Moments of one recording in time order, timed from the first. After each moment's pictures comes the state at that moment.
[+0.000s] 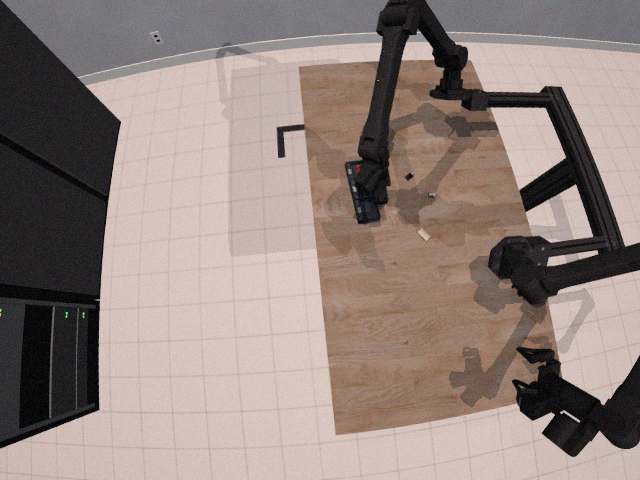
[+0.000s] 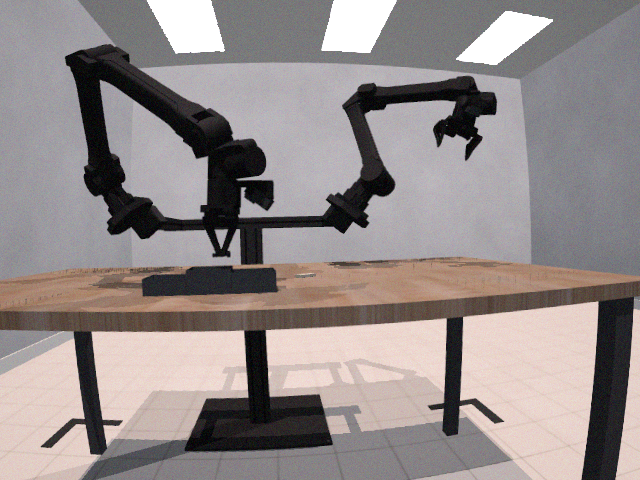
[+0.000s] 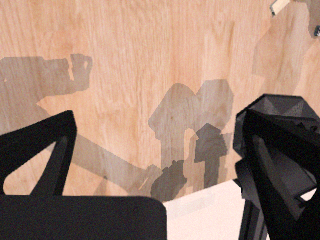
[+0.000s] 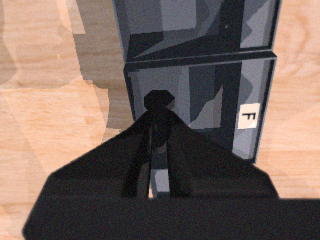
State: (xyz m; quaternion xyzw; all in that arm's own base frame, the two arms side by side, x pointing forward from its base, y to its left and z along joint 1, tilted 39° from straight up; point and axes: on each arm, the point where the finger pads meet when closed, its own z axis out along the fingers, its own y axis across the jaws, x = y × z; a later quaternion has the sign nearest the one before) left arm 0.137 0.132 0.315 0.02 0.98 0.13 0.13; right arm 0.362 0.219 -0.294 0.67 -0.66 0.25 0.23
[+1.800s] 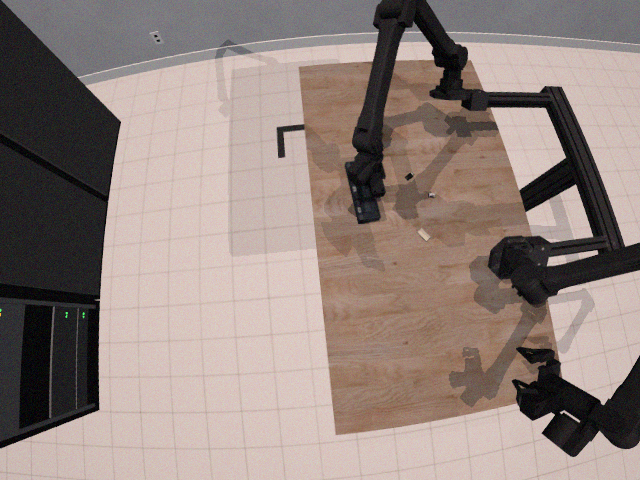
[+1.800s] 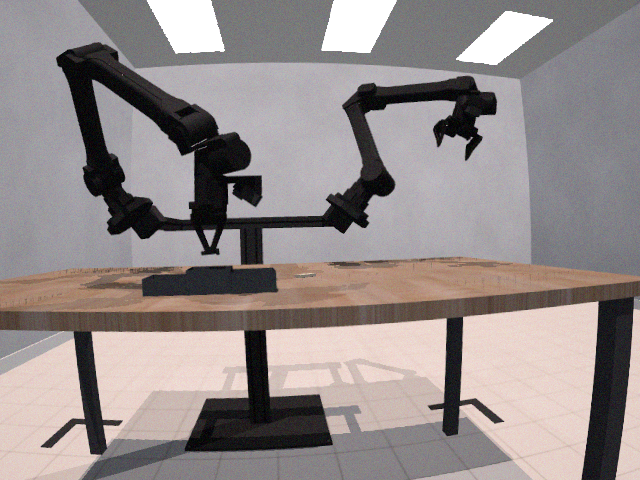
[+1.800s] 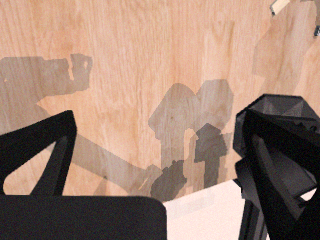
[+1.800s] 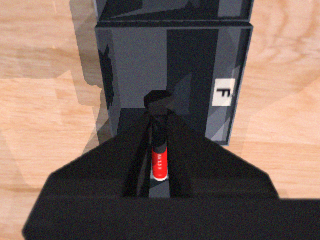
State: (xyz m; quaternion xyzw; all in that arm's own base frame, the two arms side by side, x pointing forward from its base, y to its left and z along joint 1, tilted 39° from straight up) left arm 0.137 0.132 0.315 0.02 0.98 0.13 0.13; right arm 0.379 0.209 -0.277 0.70 -0.63 0.24 0.23
